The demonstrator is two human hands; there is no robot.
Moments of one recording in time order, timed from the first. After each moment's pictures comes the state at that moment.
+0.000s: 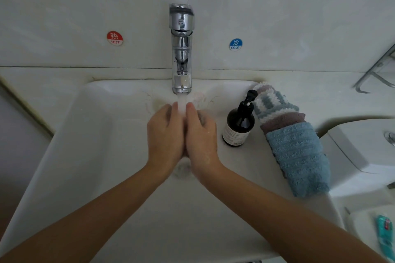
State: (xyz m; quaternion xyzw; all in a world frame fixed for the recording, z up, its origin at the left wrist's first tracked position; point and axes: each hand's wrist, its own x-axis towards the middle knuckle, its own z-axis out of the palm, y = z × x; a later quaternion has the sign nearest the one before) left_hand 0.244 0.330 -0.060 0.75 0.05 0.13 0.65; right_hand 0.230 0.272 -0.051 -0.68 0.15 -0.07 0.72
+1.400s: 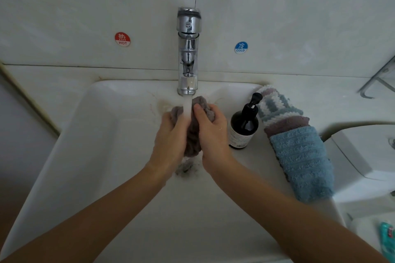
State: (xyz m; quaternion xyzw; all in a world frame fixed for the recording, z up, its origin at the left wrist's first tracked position) left_hand 0.237 0.338 -0.059 0.72 0.07 -0.06 0.69; right_hand 0.243 0.258 -0.053 -0.64 0.15 -0.08 0.75
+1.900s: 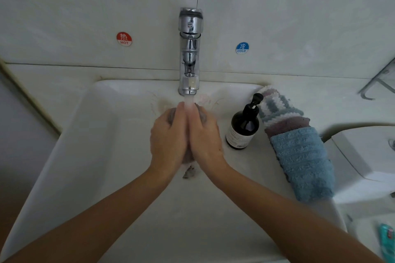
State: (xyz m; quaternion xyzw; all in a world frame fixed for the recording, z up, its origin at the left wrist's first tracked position) left_hand 0.236 0.332 -0.054 0.73 0.10 0.08 0.67; right_hand 0.236 0.262 -0.052 -0.76 0.05 -0.07 0.64
